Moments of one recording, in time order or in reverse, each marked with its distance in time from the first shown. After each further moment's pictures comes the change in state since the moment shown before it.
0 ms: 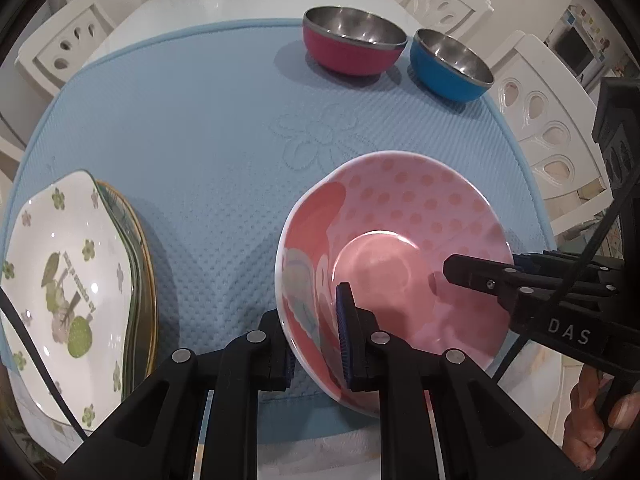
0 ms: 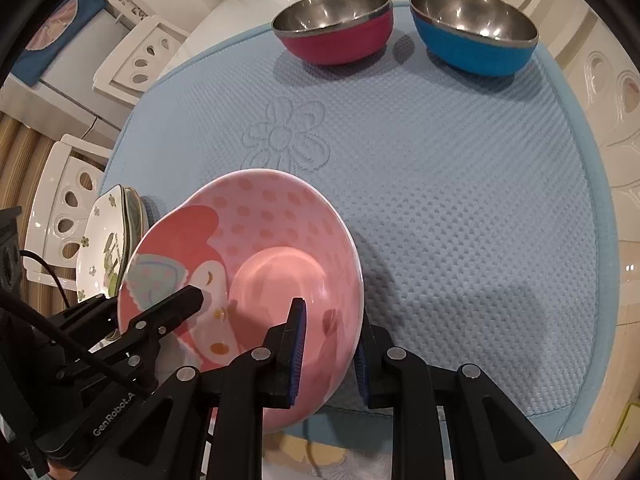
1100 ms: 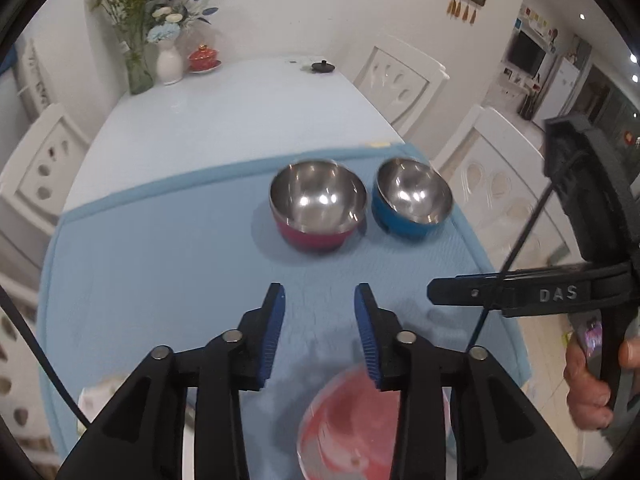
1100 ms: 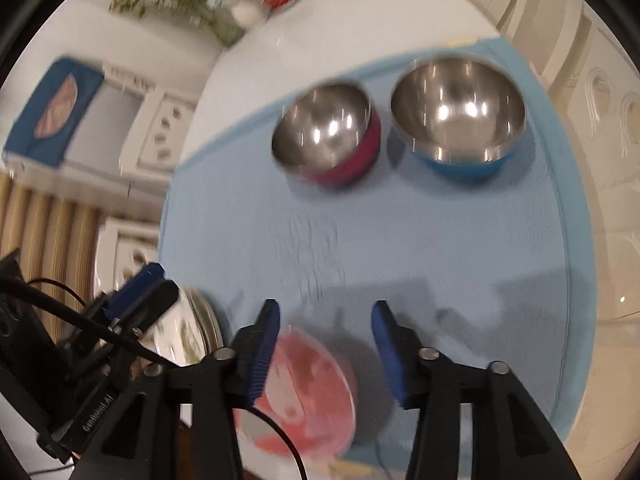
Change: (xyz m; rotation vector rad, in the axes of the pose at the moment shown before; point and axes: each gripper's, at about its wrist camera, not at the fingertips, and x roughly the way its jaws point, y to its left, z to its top) left arm -0.065 -0.019 0.135 0.170 -0.226 -0.048; right arm -0.067 -0.042 0.096 0.175 -0.070 0.195
